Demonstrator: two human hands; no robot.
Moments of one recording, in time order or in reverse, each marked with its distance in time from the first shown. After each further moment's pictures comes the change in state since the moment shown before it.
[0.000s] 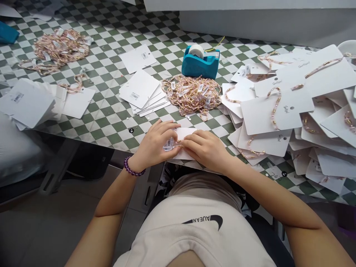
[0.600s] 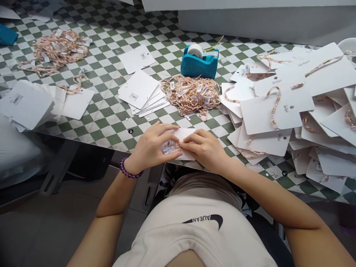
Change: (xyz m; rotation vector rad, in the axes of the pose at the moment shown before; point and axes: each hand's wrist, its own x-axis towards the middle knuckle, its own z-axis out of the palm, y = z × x) left_hand 0.001 0.003 -0.008 -0.018 0.027 0.025; right_hand -0.001 -0.001 0.004 0.139 0.046 0.063
